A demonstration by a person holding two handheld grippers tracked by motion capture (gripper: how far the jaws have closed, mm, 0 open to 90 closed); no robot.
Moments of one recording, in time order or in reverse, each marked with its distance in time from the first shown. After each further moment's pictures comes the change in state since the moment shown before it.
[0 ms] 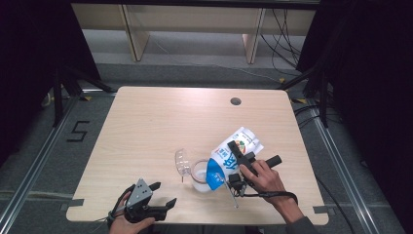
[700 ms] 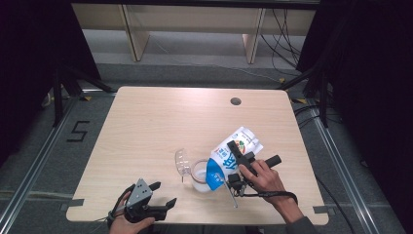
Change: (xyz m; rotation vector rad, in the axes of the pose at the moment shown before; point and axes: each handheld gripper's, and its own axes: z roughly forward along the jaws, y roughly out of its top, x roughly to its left) left arm 0.000 0.000 0.001 0.004 0.002 -0.007; right arm -0.001 0.001 0.000 0.004 -0.001 -0.016
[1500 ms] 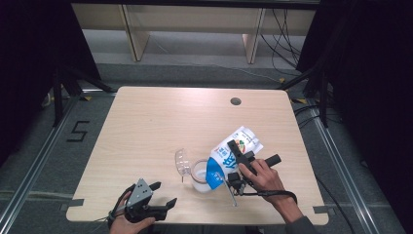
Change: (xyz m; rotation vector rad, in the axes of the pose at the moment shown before) left arm -0.001 0.000 0.001 -0.005 -0.004 -0.006; right arm 0.000 0.000 0.003 0.012 0.005 0.013
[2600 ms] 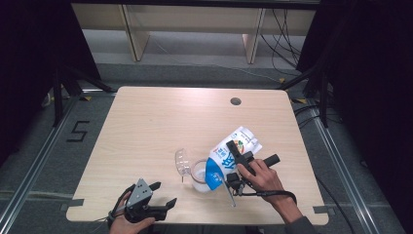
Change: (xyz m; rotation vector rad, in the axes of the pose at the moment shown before) left arm 0.000 0.000 -0.001 0.009 0.009 0.006; right arm -0.001 0.003 0.000 0.005 0.012 -0.023
